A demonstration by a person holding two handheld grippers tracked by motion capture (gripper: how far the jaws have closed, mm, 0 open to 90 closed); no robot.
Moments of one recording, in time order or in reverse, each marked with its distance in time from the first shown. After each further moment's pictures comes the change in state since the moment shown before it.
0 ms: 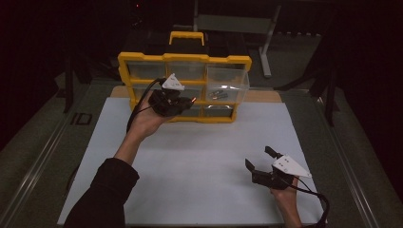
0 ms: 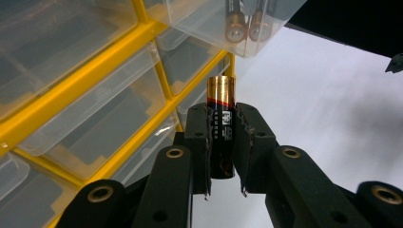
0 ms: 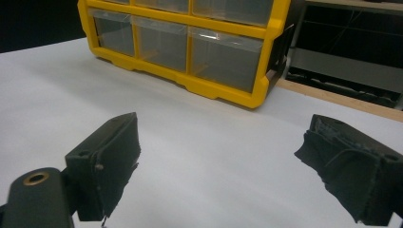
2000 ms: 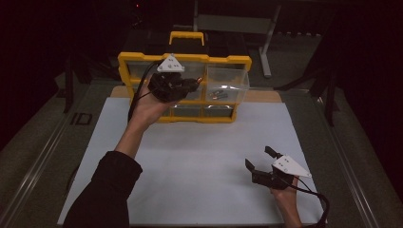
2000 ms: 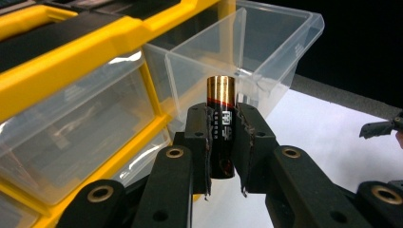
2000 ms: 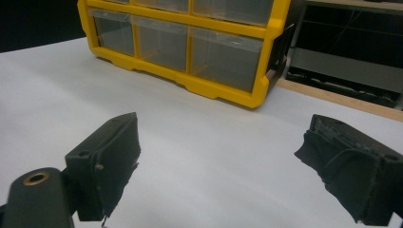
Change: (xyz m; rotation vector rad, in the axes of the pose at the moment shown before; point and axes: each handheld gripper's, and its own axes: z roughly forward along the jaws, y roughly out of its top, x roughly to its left) left arm -0.002 0.043 -0.028 -0.168 0.019 0.009; right arm 0.000 0.000 0.000 0.000 -0.001 -0.002
